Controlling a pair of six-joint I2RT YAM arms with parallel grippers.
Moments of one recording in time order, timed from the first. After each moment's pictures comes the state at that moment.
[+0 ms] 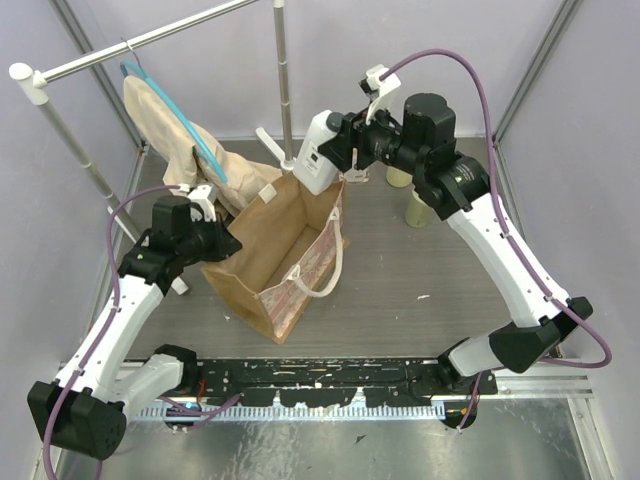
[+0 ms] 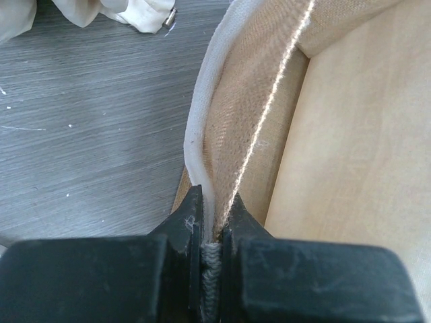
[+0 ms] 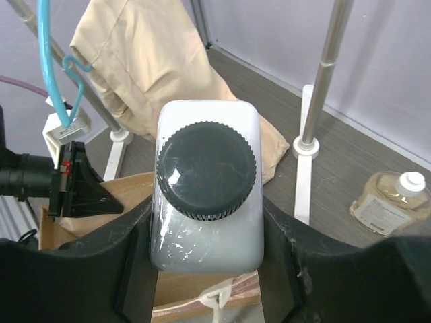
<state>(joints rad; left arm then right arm) -0.26 0.97 0.87 -0.56 0.25 -0.27 0.55 1.43 1.76 -0.47 -0.29 0.12</state>
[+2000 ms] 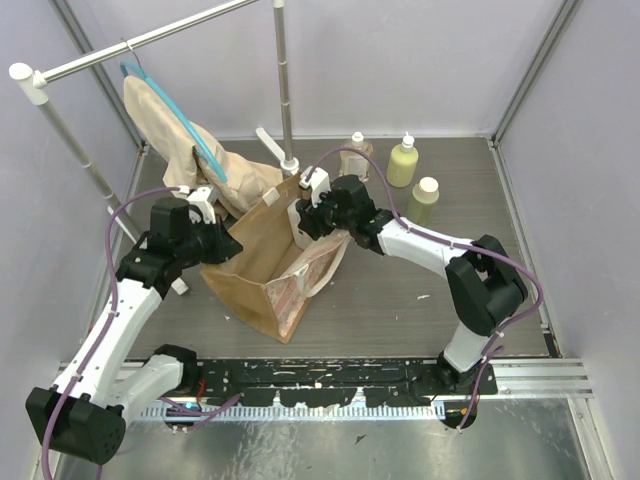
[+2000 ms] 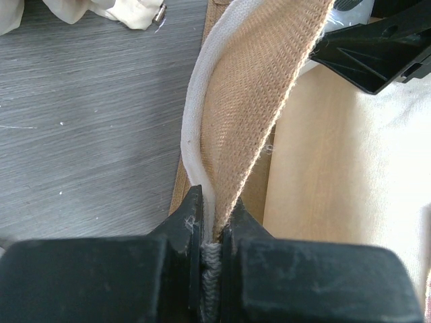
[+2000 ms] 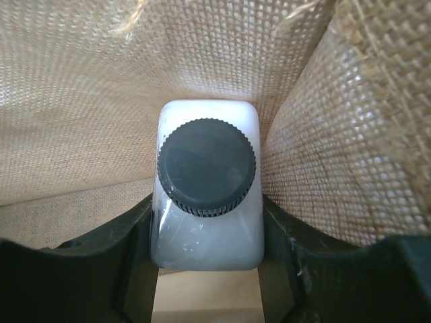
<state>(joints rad) -0.27 0.94 0.87 -0.58 0.28 -0.27 0.65 1.69 1.13 0.10 -0.23 -0.13</state>
